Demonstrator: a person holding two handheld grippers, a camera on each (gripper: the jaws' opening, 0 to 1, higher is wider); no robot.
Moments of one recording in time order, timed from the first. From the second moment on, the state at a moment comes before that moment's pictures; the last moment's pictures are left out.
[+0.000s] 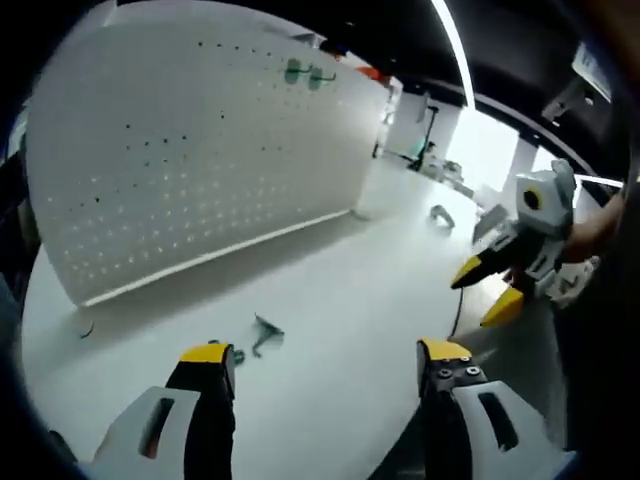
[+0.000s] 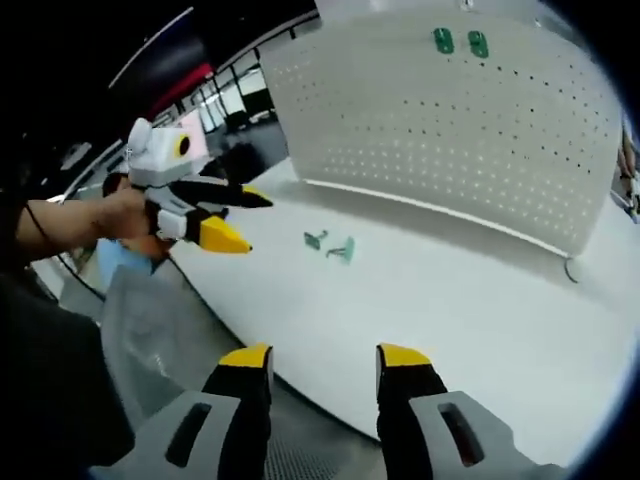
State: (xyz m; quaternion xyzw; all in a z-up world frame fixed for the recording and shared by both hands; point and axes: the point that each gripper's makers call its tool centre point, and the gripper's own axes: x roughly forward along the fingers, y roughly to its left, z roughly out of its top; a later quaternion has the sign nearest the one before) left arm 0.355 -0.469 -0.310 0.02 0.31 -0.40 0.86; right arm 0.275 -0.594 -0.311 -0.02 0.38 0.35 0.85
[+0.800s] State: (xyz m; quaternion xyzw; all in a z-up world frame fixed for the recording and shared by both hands) left arm 0.413 -0.505 -0.364 0.10 0.34 -0.47 0.81; right arm 0.281 -0.581 -0.325 0.02 0.41 0.34 0.84
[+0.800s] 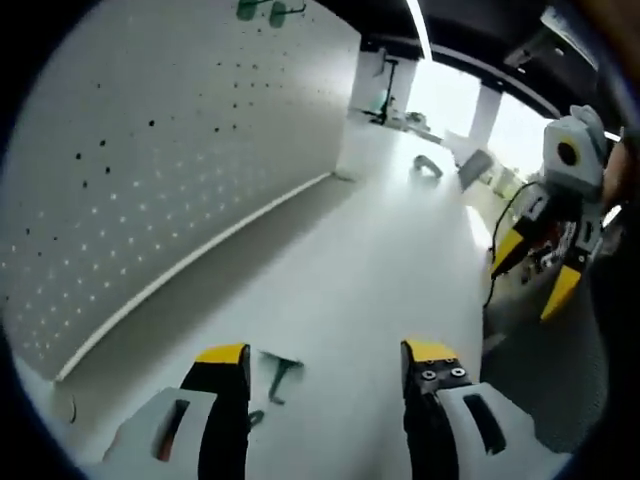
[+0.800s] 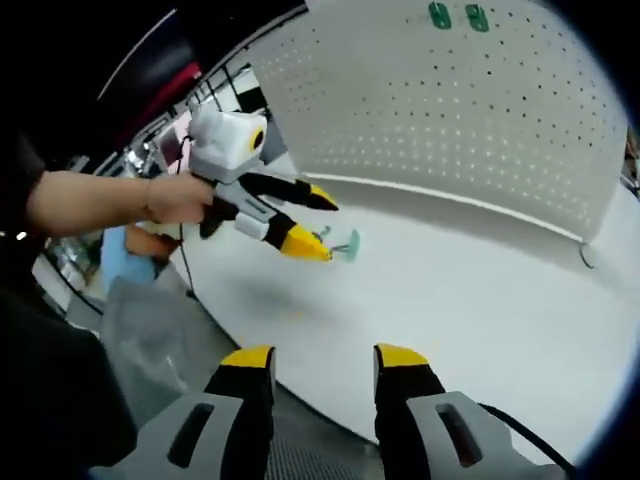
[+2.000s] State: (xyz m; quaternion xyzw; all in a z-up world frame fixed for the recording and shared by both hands) left arm 0.427 -0.505 -0.417 0.24 0.34 -0.53 0.74; right arm 0.287 -0.605 -0.334 0.03 0.44 0.30 0.85
